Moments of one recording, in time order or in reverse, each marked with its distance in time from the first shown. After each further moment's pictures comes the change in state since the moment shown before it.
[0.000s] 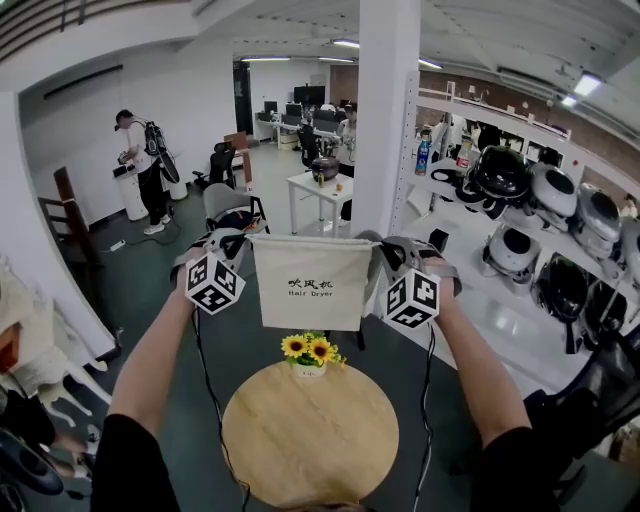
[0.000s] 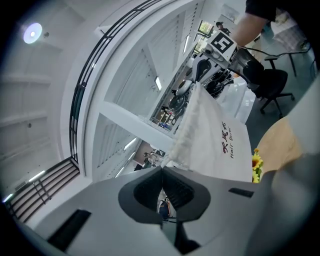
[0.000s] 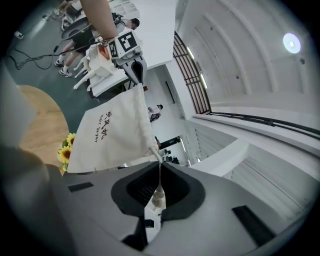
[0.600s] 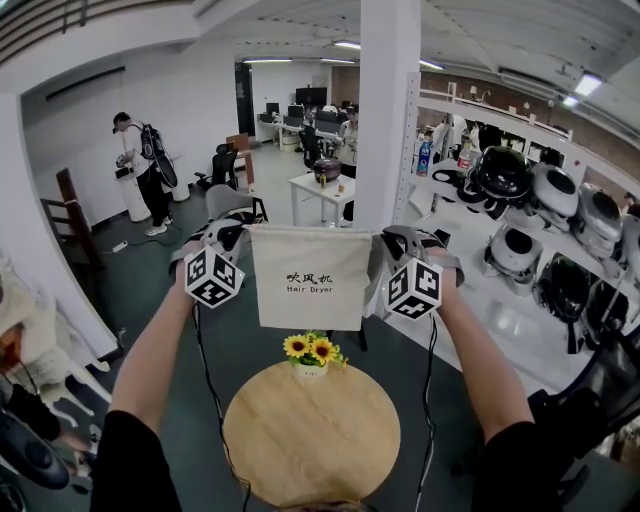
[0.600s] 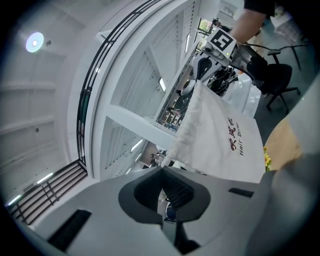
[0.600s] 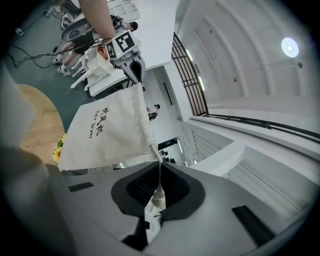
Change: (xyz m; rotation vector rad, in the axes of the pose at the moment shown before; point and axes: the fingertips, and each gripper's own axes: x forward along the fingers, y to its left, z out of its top) left arm -0.006 0.028 0.004 0.013 -0.009 0.080; right arm 0.001 -0.023 0.013 -0.005 -0.015 -0.036
